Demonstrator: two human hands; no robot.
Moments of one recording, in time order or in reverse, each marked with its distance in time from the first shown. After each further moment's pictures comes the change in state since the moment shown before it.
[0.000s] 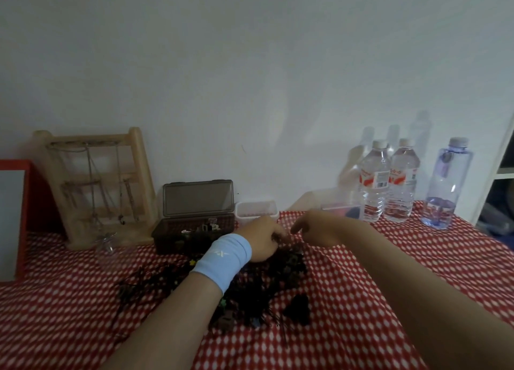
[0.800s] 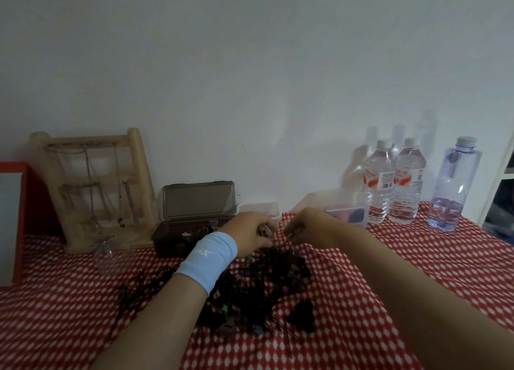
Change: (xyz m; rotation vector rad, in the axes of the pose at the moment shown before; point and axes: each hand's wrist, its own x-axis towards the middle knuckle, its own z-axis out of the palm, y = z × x) left_hand -0.003 -0.026 -0.016 -0.085 0.125 -0.018; right_hand 0.005 -0.004 0.006 0.184 0.094 -0.140
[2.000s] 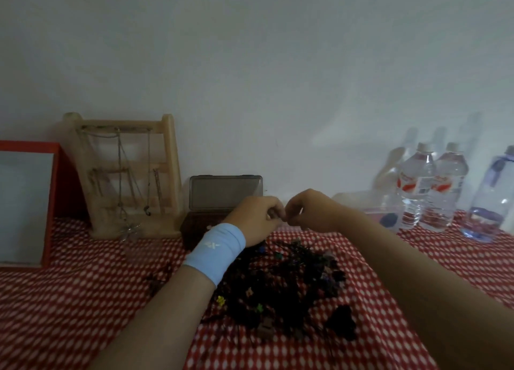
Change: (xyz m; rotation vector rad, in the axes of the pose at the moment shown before) left_hand -0.018 -0.036 -0.031 -0.125 0.198 0.029; right_hand 0.045 -0.066 0.001 0.005 0.030 -0.079
